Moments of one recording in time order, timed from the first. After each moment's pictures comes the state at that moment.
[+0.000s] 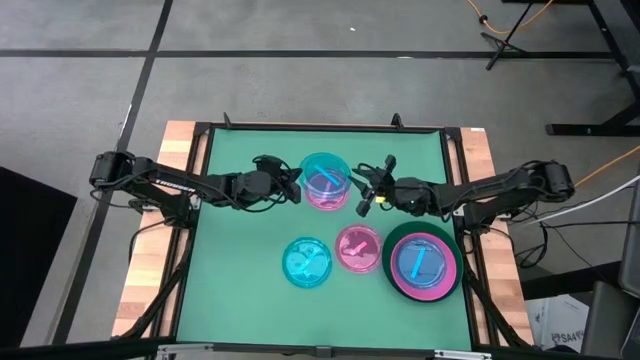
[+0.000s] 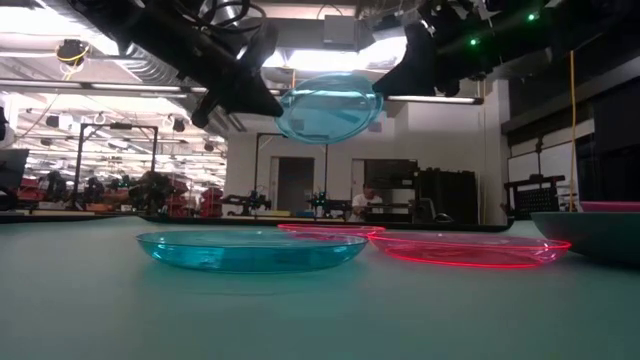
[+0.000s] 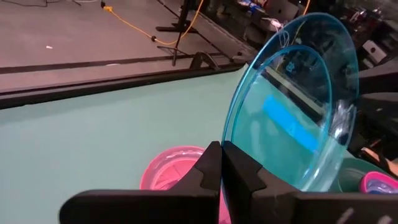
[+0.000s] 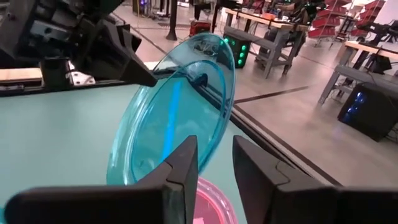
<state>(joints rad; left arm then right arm) 0.03 1.33 0.66 0.29 -0.65 -0.66 0.04 1.31 0.63 0.47 0.57 0.00</state>
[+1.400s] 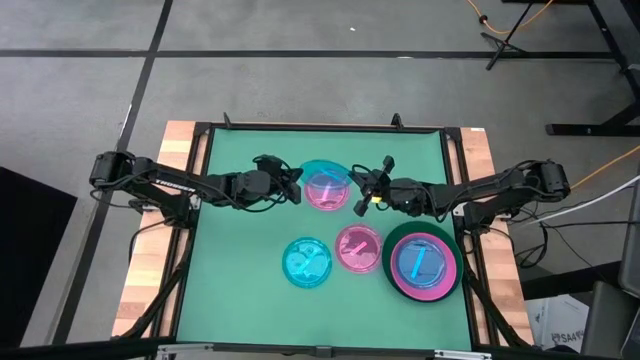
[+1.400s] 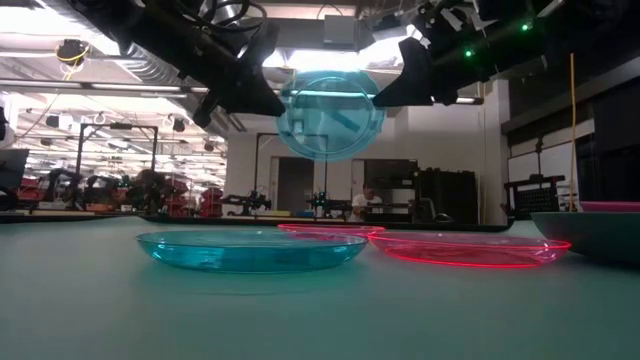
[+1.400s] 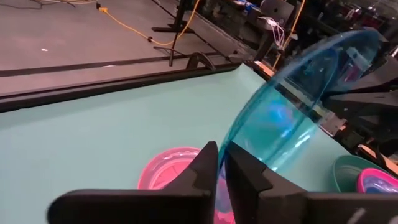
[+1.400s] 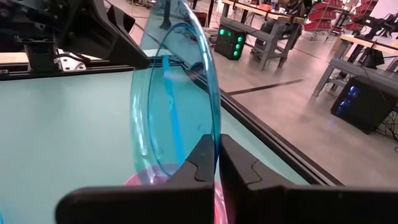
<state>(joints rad) 0.03 1.33 0.66 0.30 -0.63 -0.64 0.04 1.35 0.63 0.47 0.57 0.00</state>
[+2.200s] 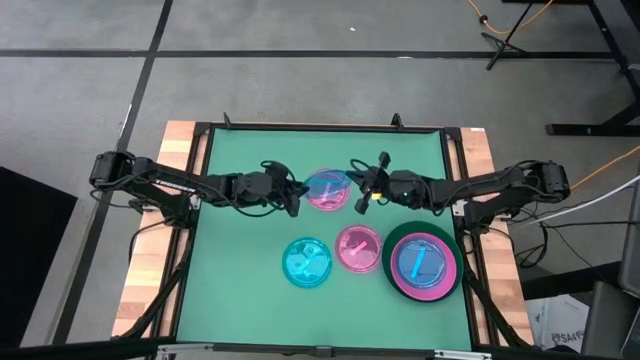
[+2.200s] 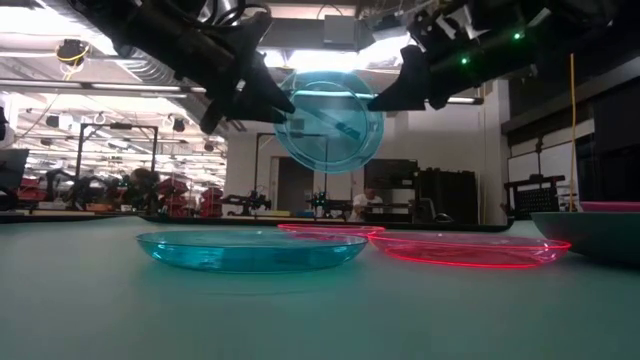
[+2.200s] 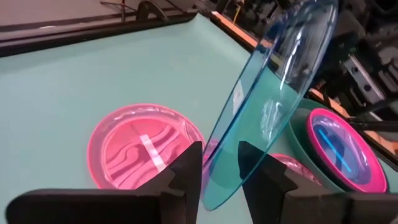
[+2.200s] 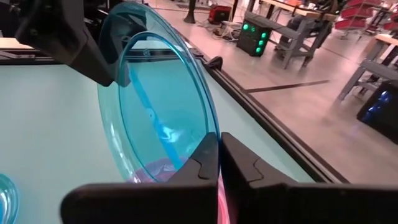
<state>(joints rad) 0.03 1.33 0.66 0.25 -0.37 -0.64 -0.04 1.34 0.63 0.46 0.41 -0.06</state>
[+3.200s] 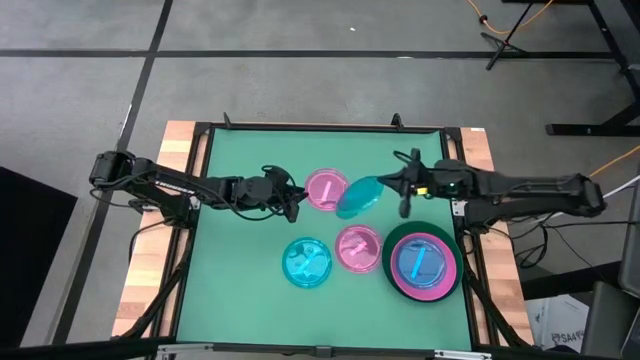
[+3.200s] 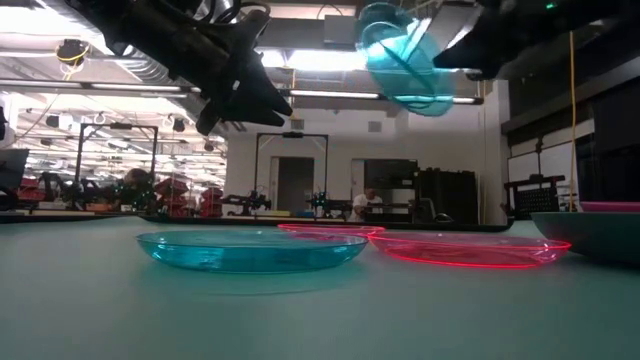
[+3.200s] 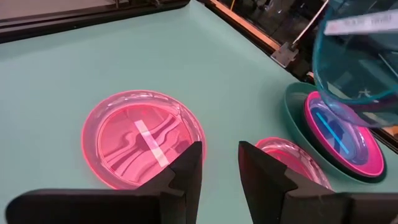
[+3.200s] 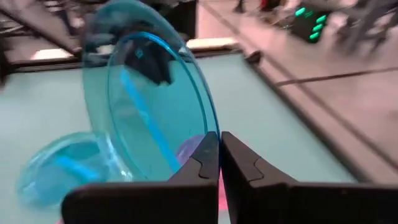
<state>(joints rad) -0.01 1.33 0.66 0.21 -0.37 -0.64 -0.07 0.82 0.63 -0.11 0.15 0.03</state>
